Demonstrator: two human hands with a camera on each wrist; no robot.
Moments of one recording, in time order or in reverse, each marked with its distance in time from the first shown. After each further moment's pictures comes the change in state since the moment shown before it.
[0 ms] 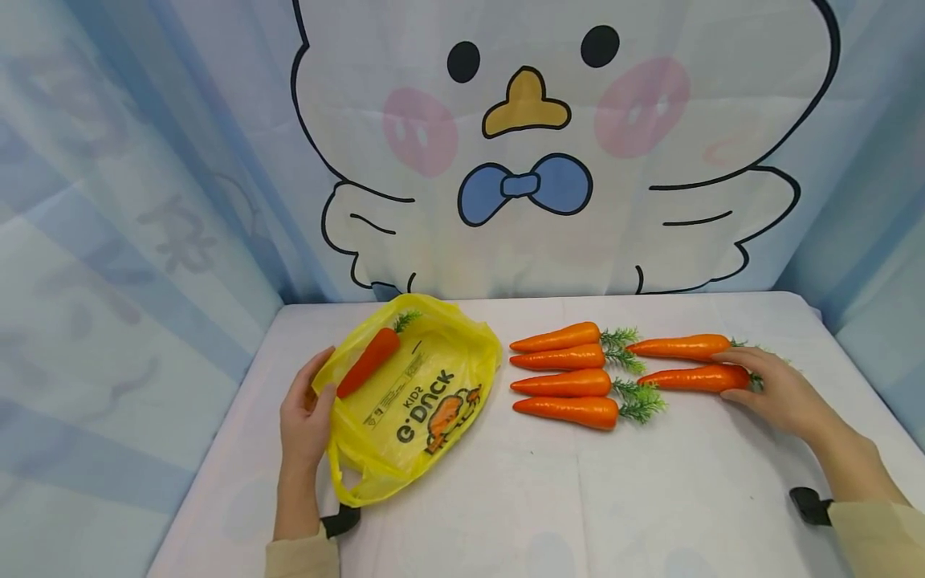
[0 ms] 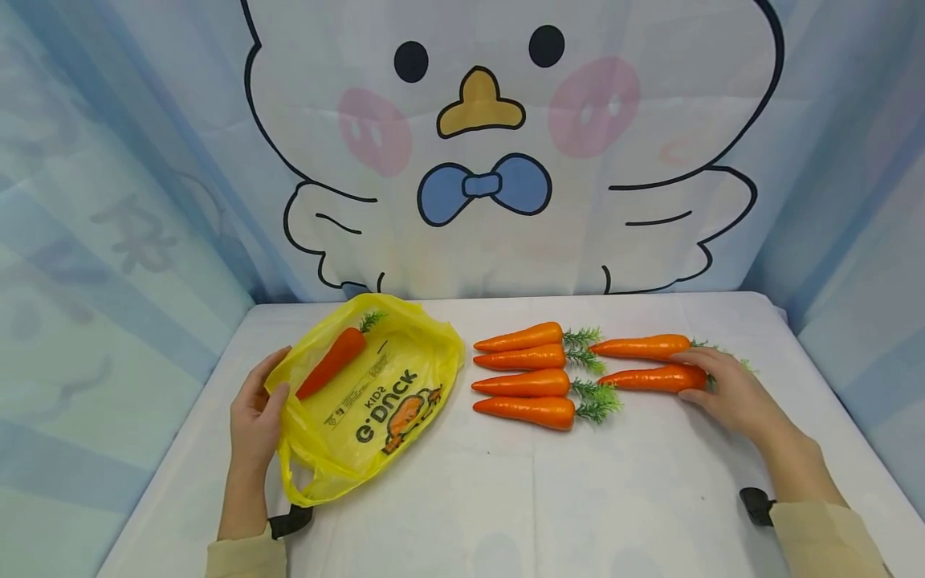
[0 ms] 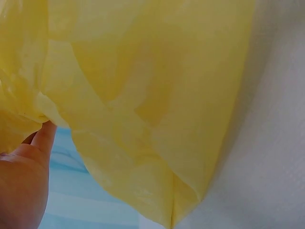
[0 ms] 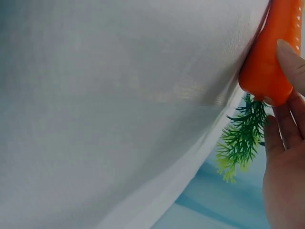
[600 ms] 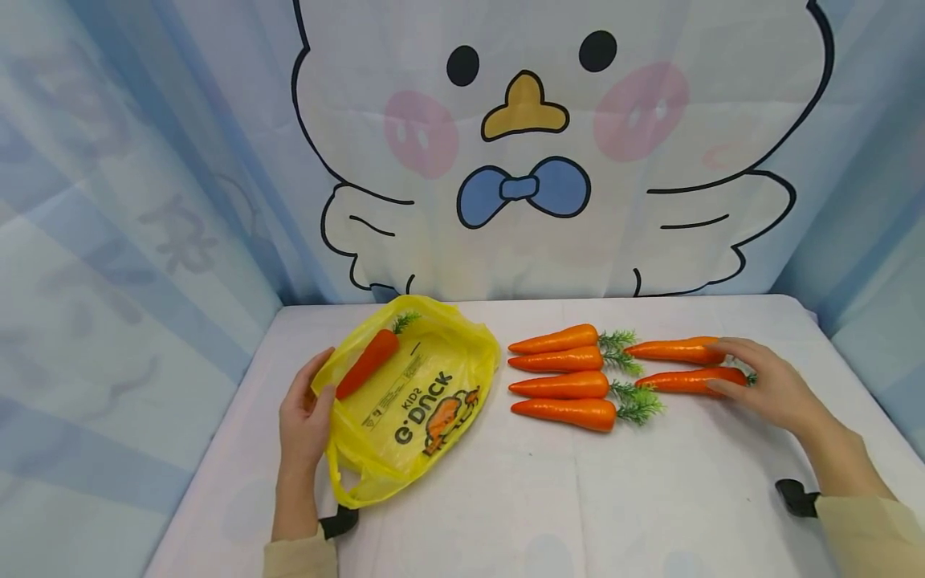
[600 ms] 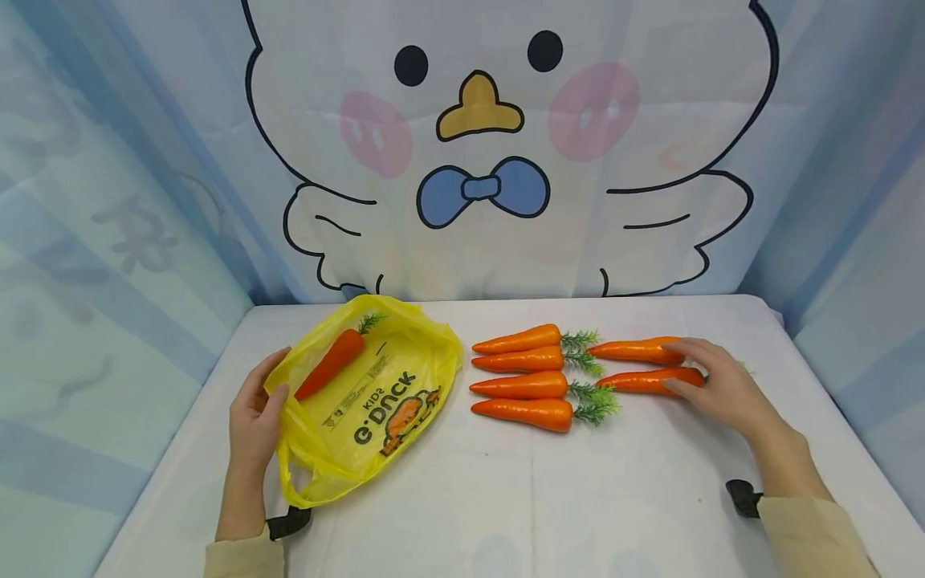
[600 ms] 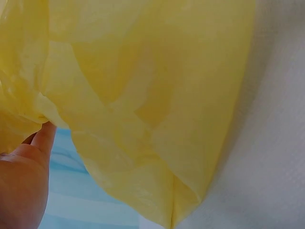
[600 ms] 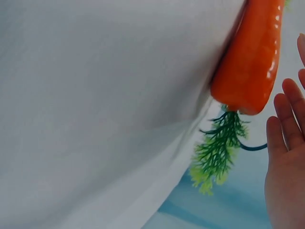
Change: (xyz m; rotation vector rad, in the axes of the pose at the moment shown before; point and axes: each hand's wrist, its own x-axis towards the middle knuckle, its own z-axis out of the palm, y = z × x) left_hand 0.000 0.000 0.002 -0.013 0.002 0.005; right_hand 0.008 -0.015 -0.004 0.048 0.055 0.001
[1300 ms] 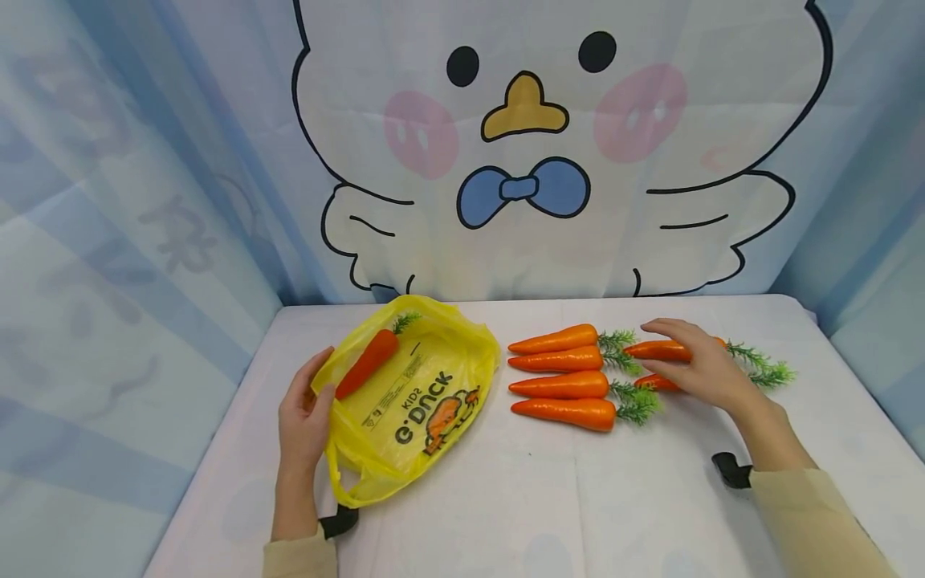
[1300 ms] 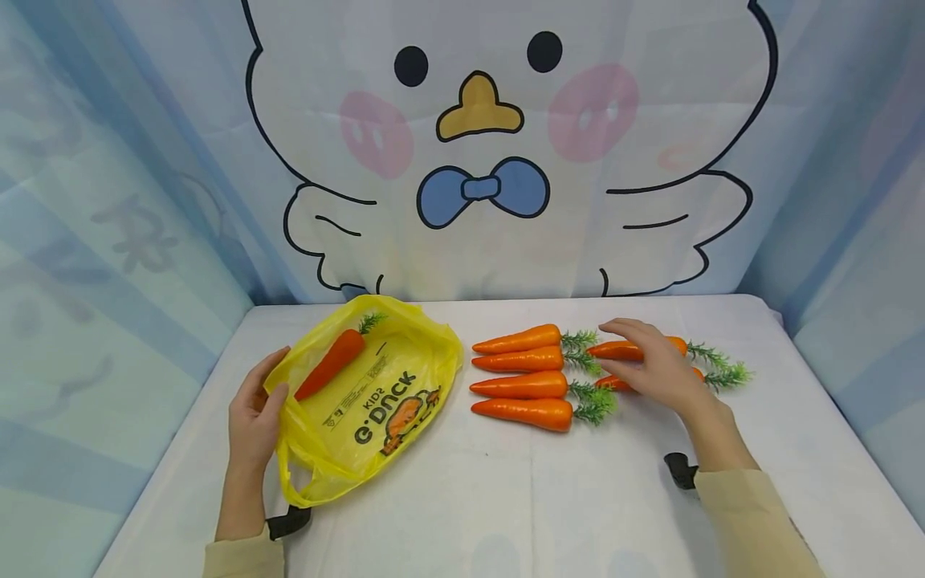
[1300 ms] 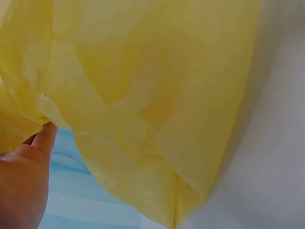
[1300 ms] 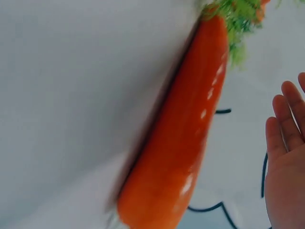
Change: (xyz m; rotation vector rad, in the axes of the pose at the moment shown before) left_hand 0.000 0.002 -0.001 -0.009 0.002 0.009; right_hand 0.041 -0.060 0.028 0.106 -0.020 -0.114
